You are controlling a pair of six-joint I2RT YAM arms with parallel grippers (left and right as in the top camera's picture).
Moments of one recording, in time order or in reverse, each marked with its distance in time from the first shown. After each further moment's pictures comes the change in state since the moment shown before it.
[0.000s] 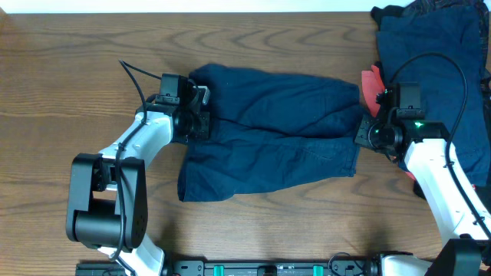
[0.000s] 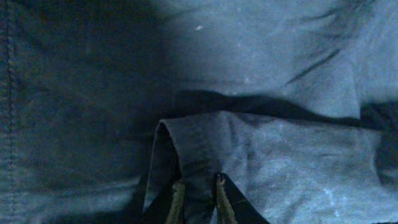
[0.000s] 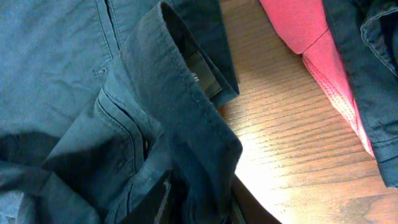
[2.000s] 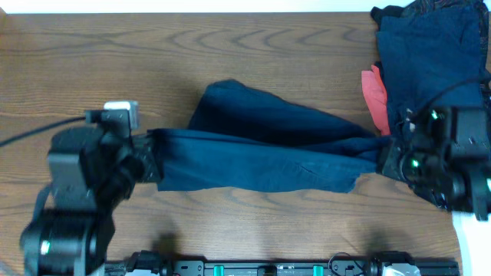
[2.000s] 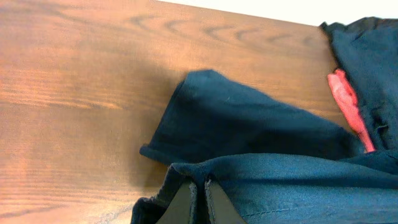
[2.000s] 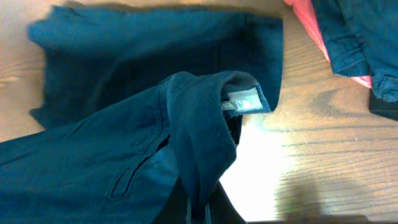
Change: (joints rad) left arm 0.065 -0.912 0.206 -0.623 -0.163 -0.132; right arm 0.000 -0.337 0.325 -0.632 -0.096 -0.008
